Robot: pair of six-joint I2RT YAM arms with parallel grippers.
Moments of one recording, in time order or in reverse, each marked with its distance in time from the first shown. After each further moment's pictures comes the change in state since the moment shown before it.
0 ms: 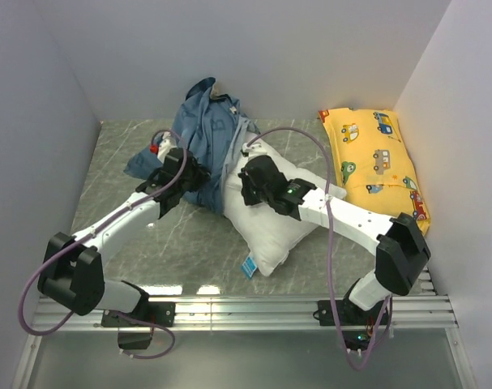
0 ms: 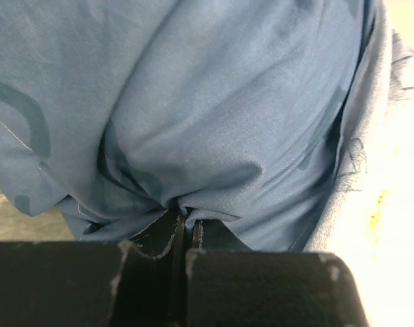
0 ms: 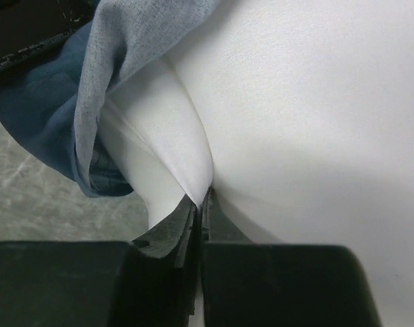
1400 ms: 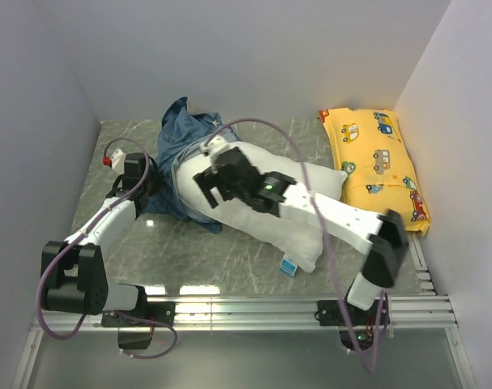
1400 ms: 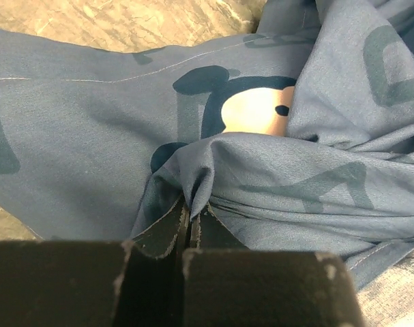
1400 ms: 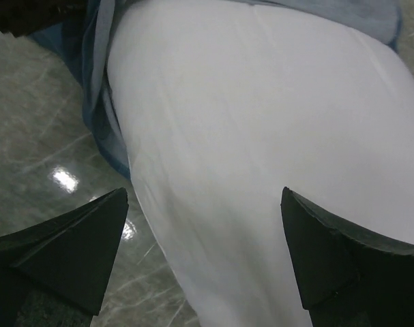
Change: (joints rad) left arm 0.382 -0.040 -0.155 0.055 0.034 0.087; right arm 0.153 0.051 0.279 -0.098 0.056 -0.249
